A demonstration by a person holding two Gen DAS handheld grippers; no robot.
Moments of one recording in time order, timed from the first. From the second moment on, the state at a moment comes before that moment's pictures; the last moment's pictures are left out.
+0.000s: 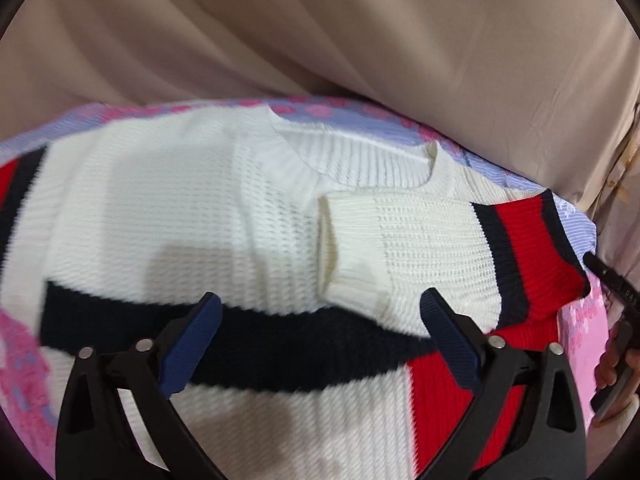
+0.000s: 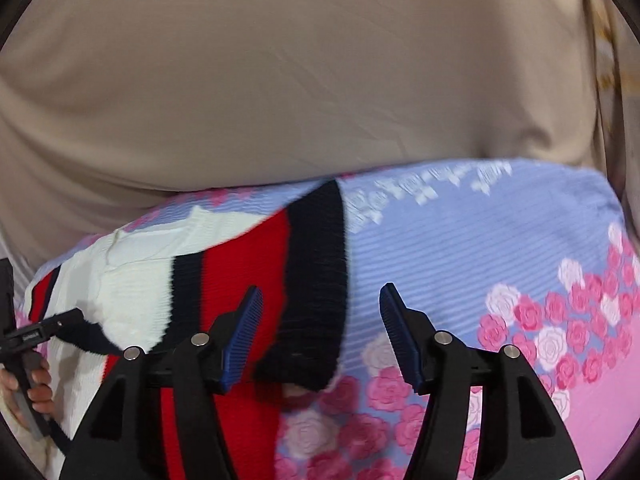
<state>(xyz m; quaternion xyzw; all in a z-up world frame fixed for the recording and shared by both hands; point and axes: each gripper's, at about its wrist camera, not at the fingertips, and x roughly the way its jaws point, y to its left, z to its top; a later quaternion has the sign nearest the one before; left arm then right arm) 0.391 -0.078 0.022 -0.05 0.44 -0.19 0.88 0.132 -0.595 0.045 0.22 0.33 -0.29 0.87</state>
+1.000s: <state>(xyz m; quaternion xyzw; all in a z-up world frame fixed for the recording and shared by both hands) 0.404 -0.023 0.040 -0.03 0.36 -0.13 0.92 0.146 -0.564 0.010 0.22 0.32 -0.28 0.88</state>
